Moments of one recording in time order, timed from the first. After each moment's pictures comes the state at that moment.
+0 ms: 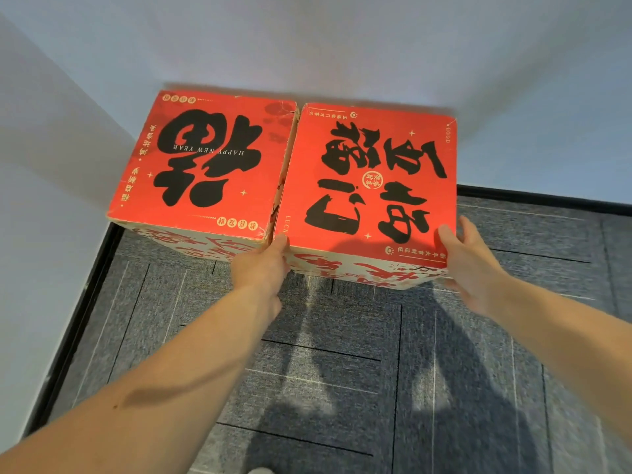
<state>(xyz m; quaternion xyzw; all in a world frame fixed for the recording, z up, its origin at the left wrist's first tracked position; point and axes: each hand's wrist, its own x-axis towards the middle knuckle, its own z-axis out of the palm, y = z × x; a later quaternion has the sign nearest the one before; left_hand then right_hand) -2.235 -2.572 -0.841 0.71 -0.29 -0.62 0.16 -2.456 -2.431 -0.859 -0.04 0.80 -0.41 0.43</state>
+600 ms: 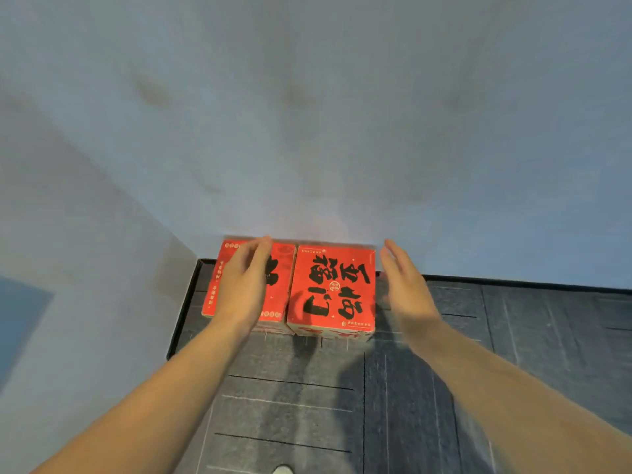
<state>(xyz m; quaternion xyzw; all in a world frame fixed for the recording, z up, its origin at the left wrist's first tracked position) -2.244 -2.561 -0.386 0.55 -0.59 -0.54 0.24 -2.412 -2.416 -0.397 -0.14 0.74 -0.52 0.40</state>
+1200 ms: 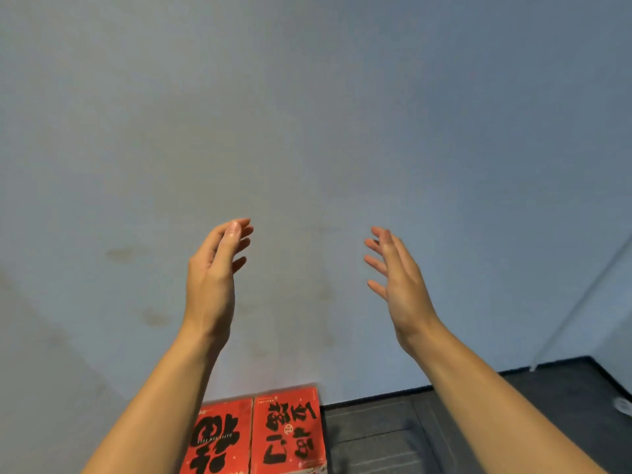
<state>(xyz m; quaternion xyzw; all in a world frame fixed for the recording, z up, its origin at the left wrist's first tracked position) -2.298 -2.466 0.084 0.22 -0.66 -0.58 0.43 -2.435 -2.283 0.074 -0.20 0.65 -0.71 0.16</state>
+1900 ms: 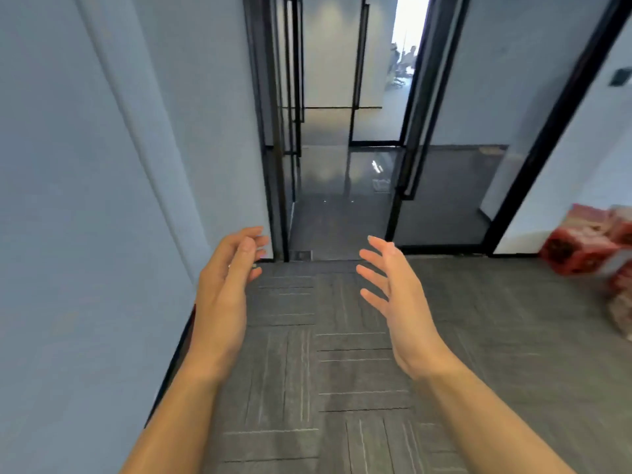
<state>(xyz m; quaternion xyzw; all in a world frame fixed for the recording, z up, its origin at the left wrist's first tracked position) -2.318 -2.059 0.052 -0.29 -0.62 -0.72 -0.09 -2.163 -1.914 0.053 0.28 0.62 -0.66 -0.31</state>
